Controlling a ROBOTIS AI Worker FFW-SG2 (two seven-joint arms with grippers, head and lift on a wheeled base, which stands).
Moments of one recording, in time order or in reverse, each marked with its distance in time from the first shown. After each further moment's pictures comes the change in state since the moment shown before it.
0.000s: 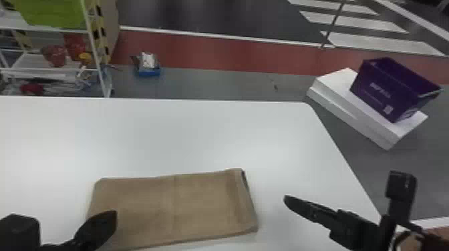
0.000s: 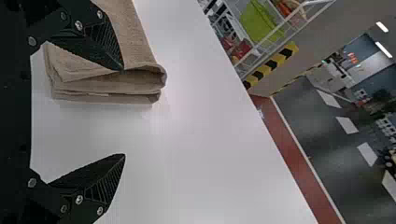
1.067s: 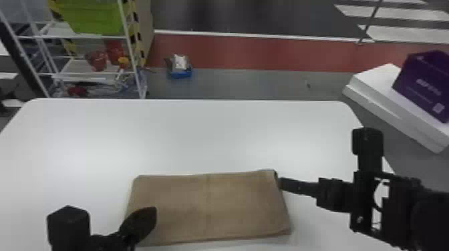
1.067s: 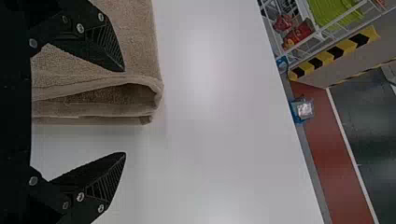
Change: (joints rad) left arm -0.001 0.000 0.000 0.010 0.005 -0.009 -0.026; right arm -0.324 0.000 0.343 0.094 0.354 0.262 -0.117
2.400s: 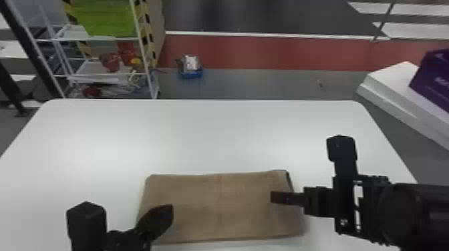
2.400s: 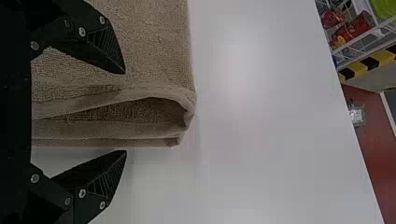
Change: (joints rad) left arm -0.007 -0.004 -0.001 0.001 0.013 0.001 -0.032; right arm -0.056 0.000 0.138 0.168 0.079 0.000 -0.018
